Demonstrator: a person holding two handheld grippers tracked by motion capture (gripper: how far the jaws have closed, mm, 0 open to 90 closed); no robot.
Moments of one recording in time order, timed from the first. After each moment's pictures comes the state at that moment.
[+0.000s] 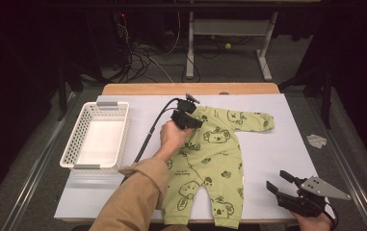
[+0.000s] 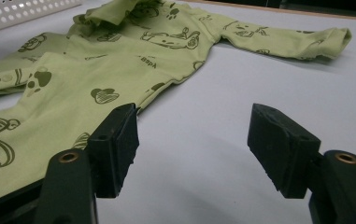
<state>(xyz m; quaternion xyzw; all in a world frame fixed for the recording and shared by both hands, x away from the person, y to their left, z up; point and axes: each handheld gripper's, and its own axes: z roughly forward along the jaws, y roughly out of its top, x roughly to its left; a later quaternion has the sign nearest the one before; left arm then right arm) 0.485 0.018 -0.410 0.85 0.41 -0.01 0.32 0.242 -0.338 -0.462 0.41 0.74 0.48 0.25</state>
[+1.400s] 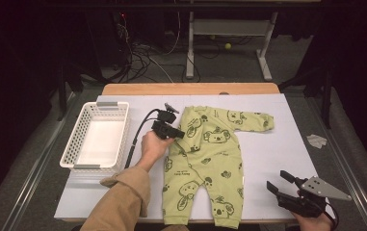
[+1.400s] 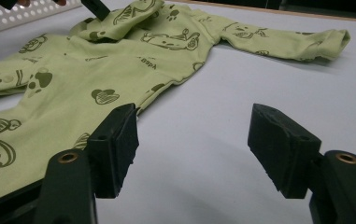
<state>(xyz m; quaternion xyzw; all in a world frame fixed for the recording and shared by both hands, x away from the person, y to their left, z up) 0.467 0.077 -0.430 0.84 0.44 -0.04 0.31 0.241 -0.338 -0.461 0.40 0.74 0.48 0.25</state>
